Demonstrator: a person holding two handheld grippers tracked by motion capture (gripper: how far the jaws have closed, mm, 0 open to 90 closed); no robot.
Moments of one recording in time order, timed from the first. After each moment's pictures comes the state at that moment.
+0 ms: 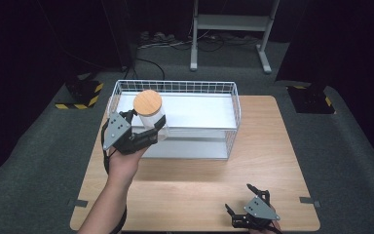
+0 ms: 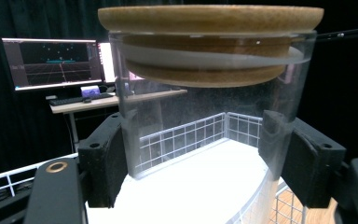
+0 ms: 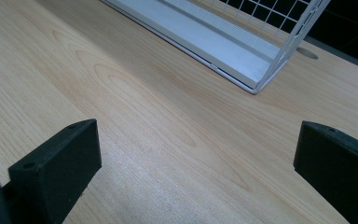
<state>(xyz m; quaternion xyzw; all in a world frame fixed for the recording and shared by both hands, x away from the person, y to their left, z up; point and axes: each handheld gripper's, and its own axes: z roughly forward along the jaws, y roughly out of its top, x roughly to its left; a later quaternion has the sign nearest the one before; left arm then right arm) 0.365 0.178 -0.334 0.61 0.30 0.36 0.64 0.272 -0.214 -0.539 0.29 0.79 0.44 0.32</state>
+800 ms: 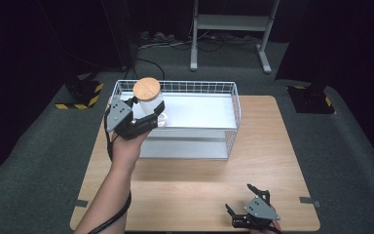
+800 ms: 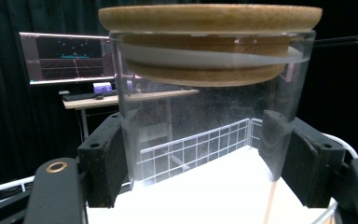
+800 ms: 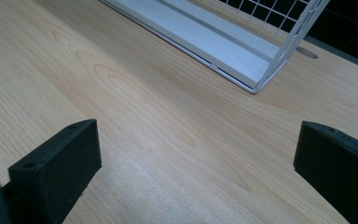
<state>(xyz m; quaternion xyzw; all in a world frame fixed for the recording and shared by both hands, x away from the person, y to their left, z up) 0.404 0.182 -0.329 0.60 0.32 0.37 0.63 0.271 -0.215 -0.539 0.29 0.79 0.44 0.32</state>
